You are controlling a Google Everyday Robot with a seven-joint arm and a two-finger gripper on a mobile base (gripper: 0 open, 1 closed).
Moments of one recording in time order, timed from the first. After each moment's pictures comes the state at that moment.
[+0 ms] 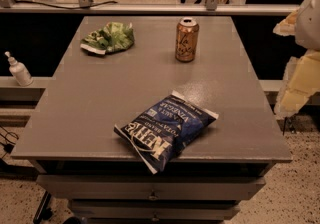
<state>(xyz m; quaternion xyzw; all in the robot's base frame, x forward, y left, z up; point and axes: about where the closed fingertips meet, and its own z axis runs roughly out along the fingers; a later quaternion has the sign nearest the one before) 0.438 -0.217 0.976 -0.60 0.78 -0.03 0.16</state>
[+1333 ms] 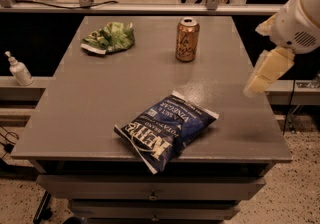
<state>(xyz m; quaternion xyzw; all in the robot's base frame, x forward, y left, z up) 0.512 -0.212 0.940 -0.56 0.79 0.02 0.23</state>
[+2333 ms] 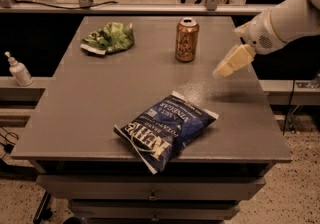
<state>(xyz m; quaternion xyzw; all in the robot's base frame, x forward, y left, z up) 0.616 -0.185 0.890 -0.50 0.79 0.11 0.34</state>
